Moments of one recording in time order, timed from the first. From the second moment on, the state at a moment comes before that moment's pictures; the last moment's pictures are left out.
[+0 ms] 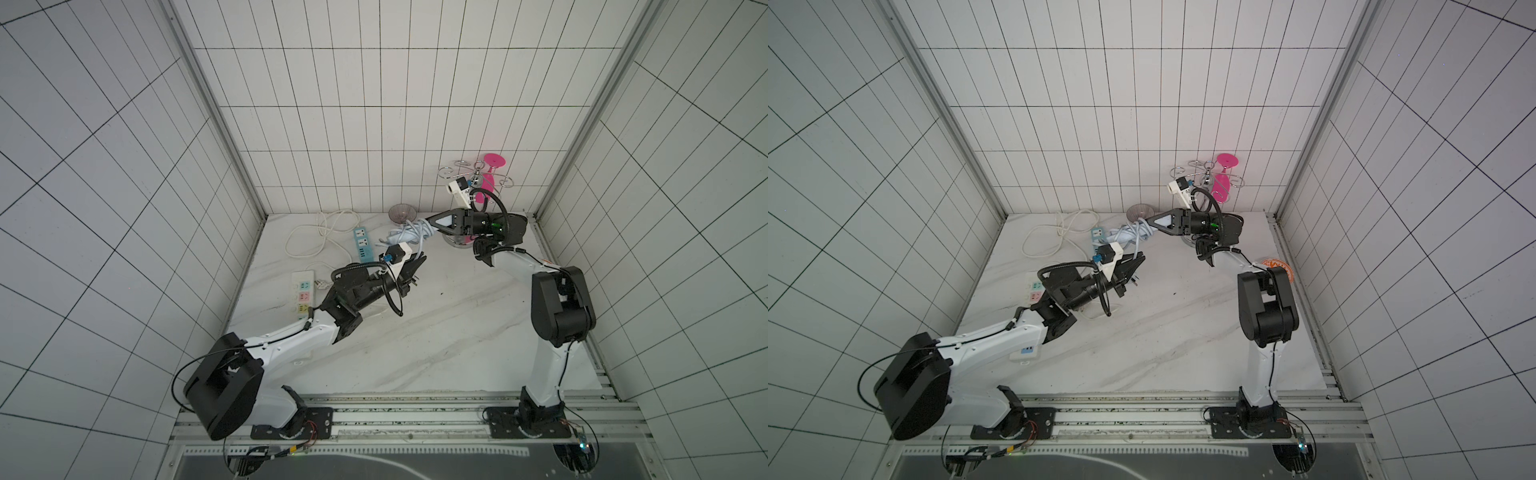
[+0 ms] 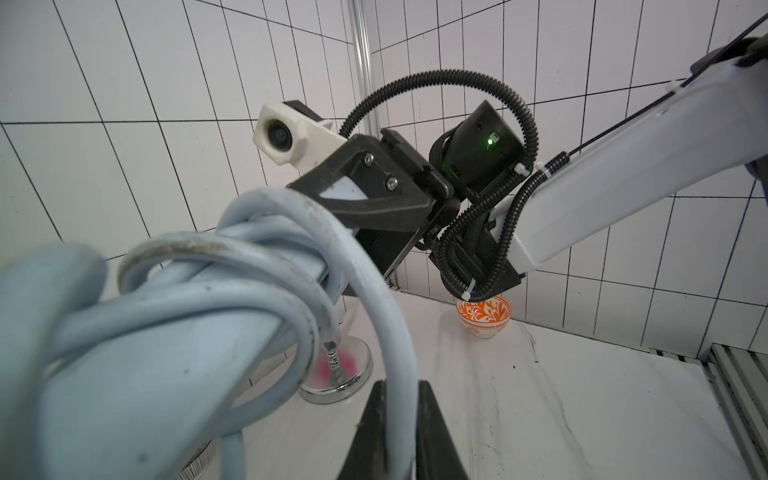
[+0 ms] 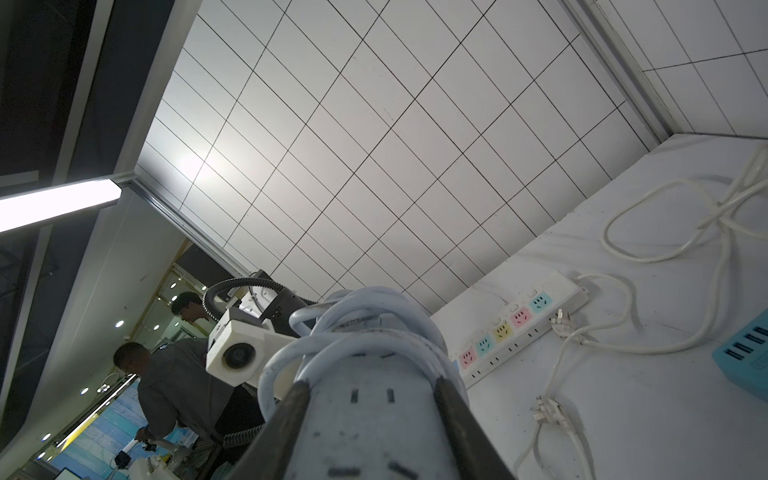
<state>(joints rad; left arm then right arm) -0.72 1.38 0.77 0.74 0.29 0.08 0.22 1.92 1.37 1.50 -1.37 1.72</state>
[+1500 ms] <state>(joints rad) -0.69 1.33 0.68 0.68 0.28 0.04 0.00 1.85 1.36 1.48 -1.31 1.43</state>
